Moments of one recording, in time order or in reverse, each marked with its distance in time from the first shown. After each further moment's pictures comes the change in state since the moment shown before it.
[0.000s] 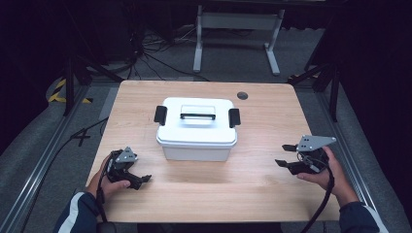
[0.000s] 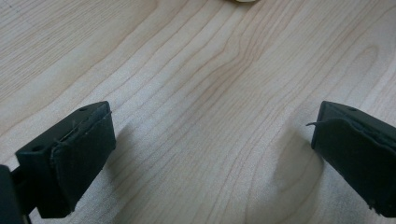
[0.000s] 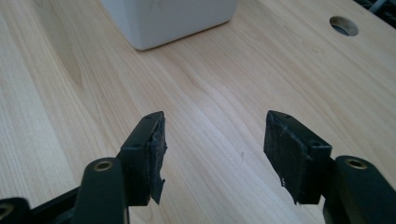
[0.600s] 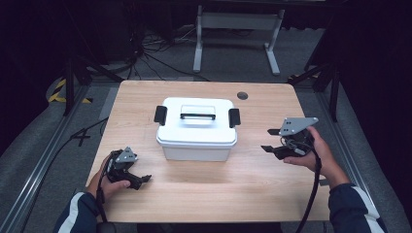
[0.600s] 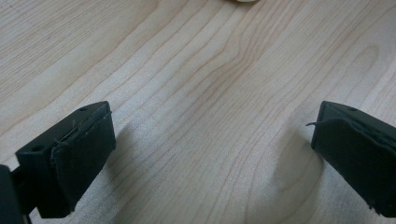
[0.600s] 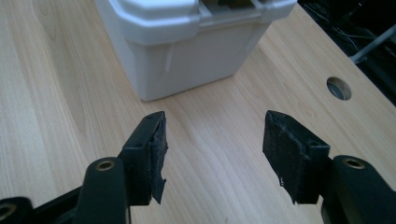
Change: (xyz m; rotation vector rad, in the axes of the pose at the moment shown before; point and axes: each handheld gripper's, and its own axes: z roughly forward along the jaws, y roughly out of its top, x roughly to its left) left arm 0.000 0.000 0.000 0.000 -0.001 -0.004; right arm 0.002 0.077 0.010 0.018 0.018 -0.139
